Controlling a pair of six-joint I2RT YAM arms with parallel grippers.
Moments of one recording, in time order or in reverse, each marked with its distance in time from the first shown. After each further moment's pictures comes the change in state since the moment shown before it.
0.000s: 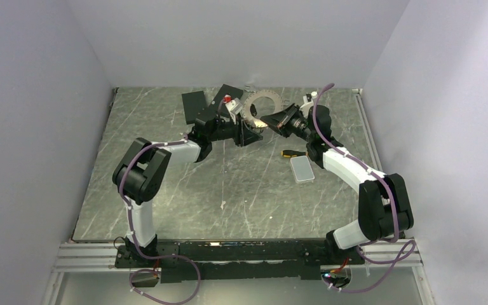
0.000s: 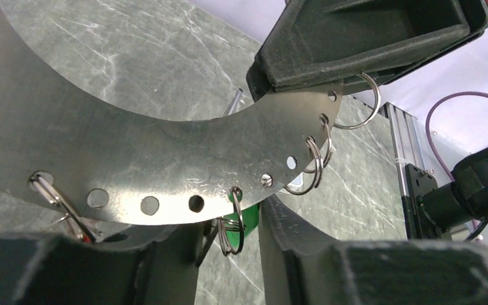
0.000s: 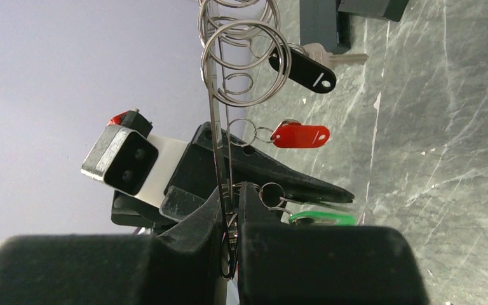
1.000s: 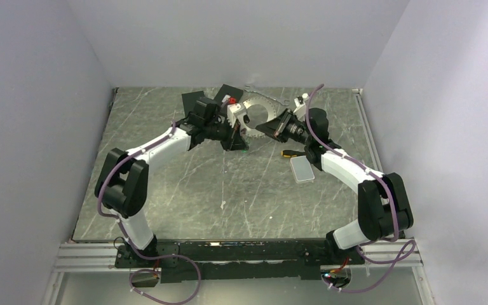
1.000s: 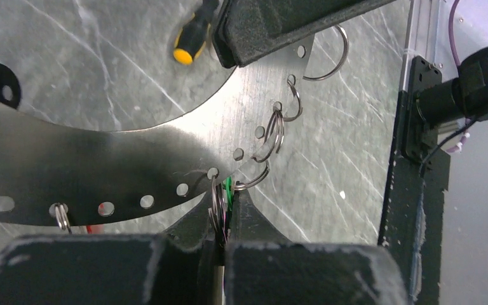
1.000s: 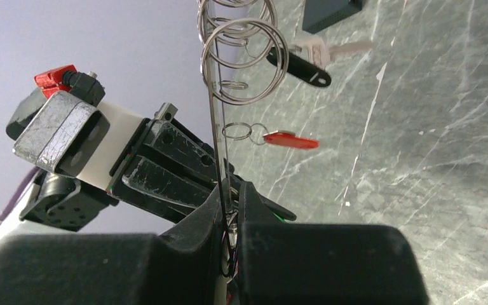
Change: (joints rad) left arm 0.020 -0.175 0.161 -0.894 0.026 0.417; right arm 0.011 0.005 -0.026 0.002 -0.095 -0.148
